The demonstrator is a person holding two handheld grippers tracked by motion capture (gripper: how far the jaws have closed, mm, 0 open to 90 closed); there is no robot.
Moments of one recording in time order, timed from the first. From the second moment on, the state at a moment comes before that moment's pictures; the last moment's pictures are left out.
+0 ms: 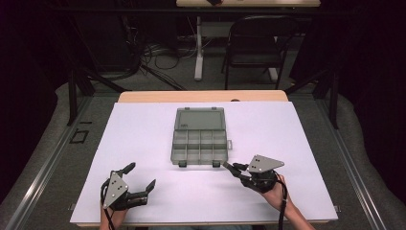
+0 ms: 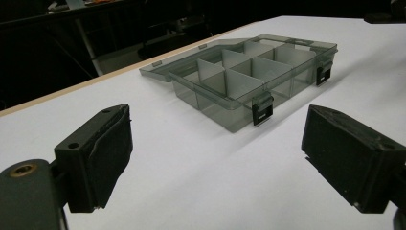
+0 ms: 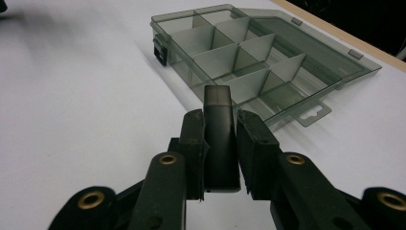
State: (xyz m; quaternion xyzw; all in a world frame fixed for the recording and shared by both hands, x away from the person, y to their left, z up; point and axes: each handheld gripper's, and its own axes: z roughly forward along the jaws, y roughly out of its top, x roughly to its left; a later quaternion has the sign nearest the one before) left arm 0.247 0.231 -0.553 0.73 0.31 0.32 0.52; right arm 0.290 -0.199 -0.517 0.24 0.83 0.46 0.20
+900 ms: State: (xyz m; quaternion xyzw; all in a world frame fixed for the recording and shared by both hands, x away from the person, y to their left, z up) left arm 0.249 0.231 -0.554 0.73 0.31 0.32 0.52; right arm 0.306 -0.200 -0.507 0.25 0.82 0.46 0.21
